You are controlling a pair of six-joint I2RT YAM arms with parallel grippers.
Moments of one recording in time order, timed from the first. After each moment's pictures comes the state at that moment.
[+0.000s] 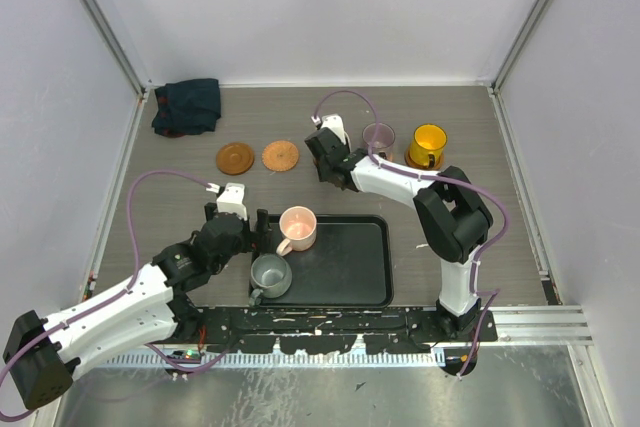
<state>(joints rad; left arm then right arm) -0.84 0.76 0.44 -0.26 -0.44 -0.48 0.72 1.91 1.34 -0.28 0.48 0.35</state>
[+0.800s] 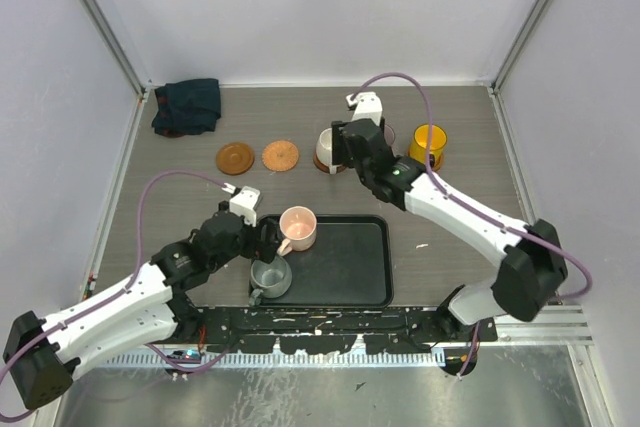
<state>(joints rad) -0.84 0.74 0.45 -0.28 -0.24 -0.35 0.72 1.47 1.19 -0.22 0.49 0.31</state>
